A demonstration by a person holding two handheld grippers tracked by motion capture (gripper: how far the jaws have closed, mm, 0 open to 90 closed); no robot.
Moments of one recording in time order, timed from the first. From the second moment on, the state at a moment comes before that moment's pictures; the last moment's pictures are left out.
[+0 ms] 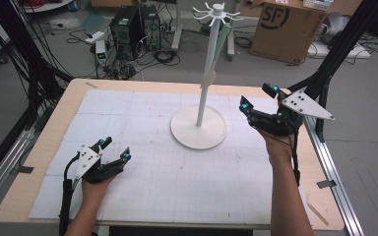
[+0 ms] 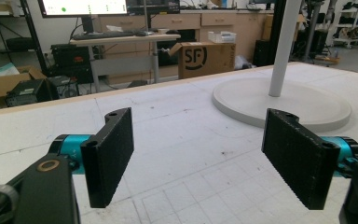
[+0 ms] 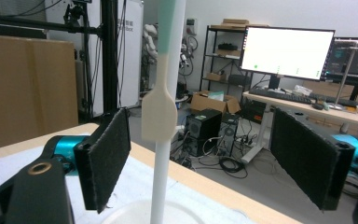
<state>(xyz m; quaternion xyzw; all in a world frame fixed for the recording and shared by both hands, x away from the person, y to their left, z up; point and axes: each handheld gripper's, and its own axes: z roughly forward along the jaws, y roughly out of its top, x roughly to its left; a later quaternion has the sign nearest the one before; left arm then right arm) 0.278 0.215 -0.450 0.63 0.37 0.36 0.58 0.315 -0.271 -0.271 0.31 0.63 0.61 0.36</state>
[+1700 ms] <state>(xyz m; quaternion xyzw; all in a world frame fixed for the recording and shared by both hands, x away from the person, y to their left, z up) 0.279 0.215 -0.450 0.63 0.37 0.36 0.58 0.245 -0.323 -0.418 0.37 0.59 0.64 0.33</state>
